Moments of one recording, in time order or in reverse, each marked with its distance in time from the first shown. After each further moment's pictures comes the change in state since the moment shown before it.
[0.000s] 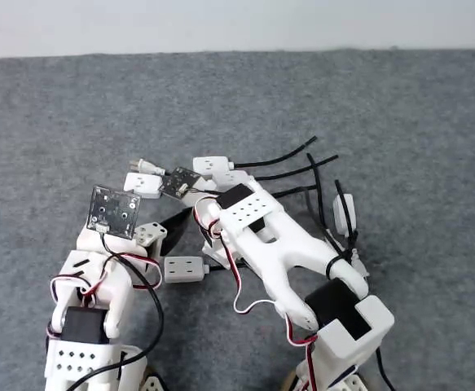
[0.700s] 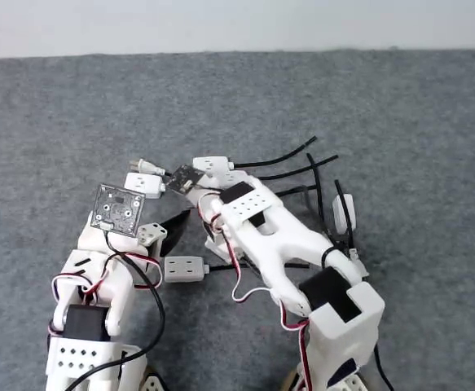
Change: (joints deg) left arm -0.2 0.5 0.1 0.0 -0.4; right arm 2.6 6.2 -2.0 -3.9 0.1
